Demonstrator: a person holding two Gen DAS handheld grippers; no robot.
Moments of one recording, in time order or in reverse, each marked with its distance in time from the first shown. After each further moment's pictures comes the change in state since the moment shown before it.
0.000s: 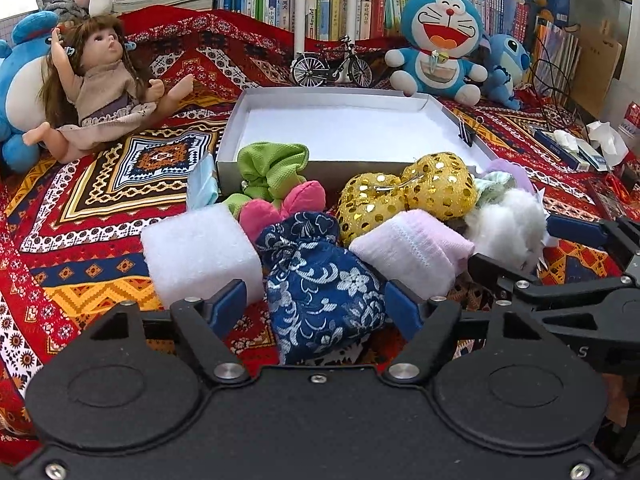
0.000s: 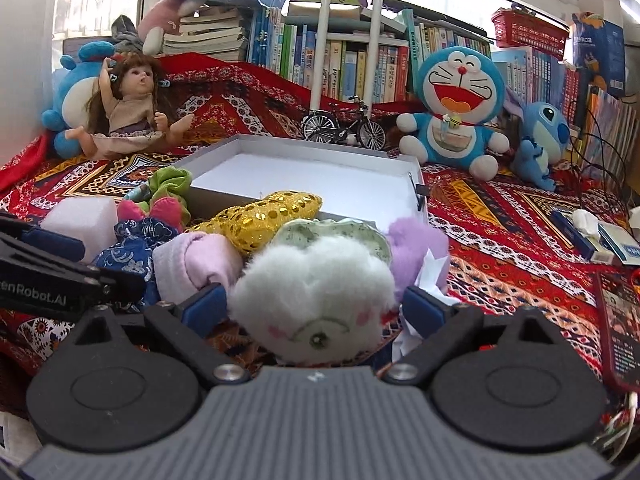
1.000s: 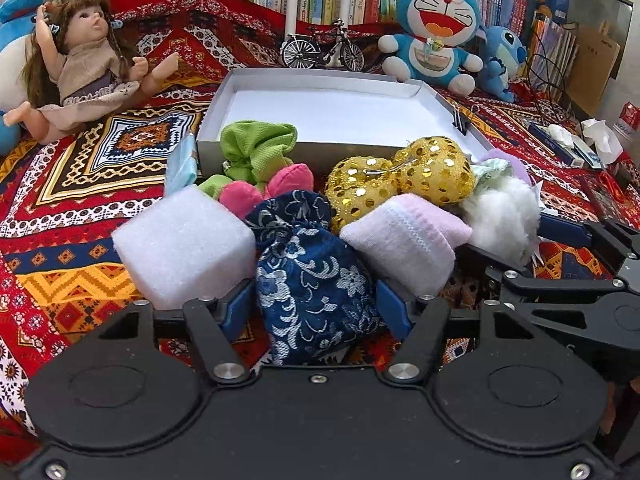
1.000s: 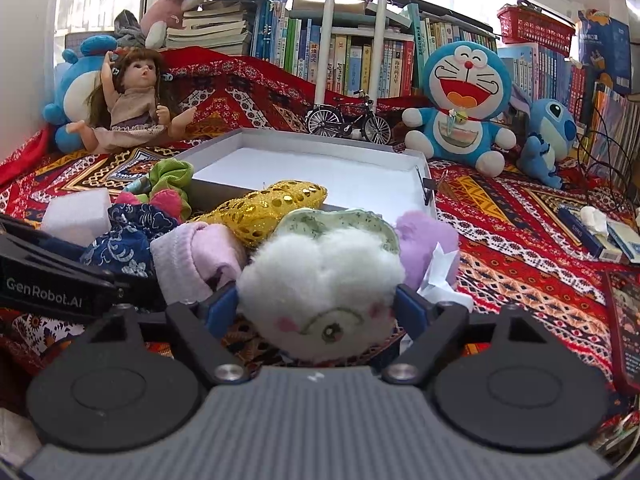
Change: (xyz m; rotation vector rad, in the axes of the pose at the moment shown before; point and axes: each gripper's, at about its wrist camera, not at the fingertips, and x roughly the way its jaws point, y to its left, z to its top) left arm 0.017 -0.001 -0.004 -0.022 0.037 -0.048; right arm 0.009 -0.001 -0.004 0.004 -0.004 0.009
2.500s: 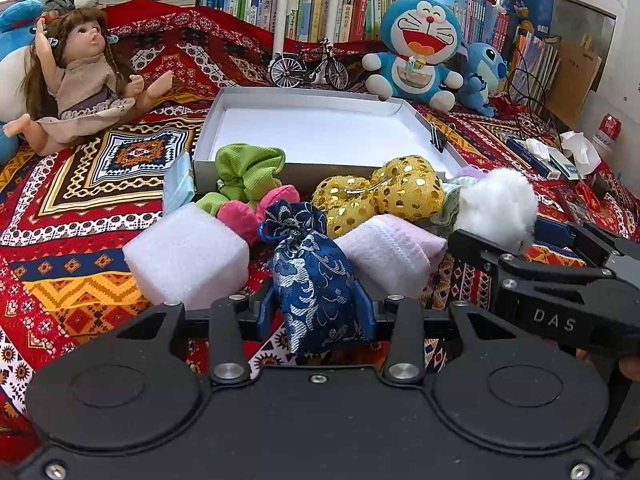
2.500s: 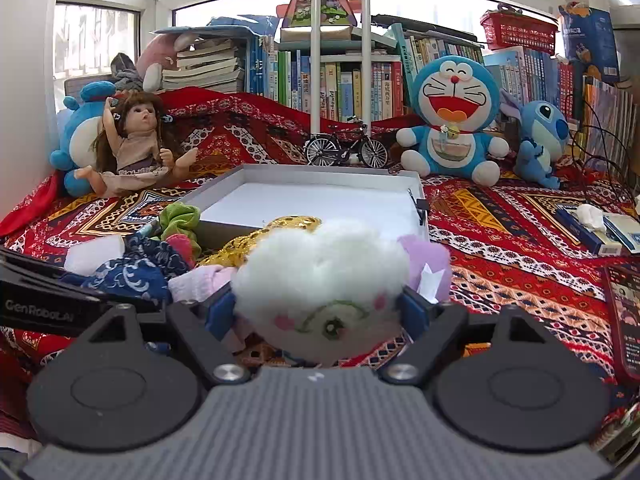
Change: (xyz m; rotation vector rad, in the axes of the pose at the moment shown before) left arm -0.032 0.002 0.002 -0.001 -0.035 -0.051; right arm -0.022 -0.011 0.007 0.083 -0.067 0.027
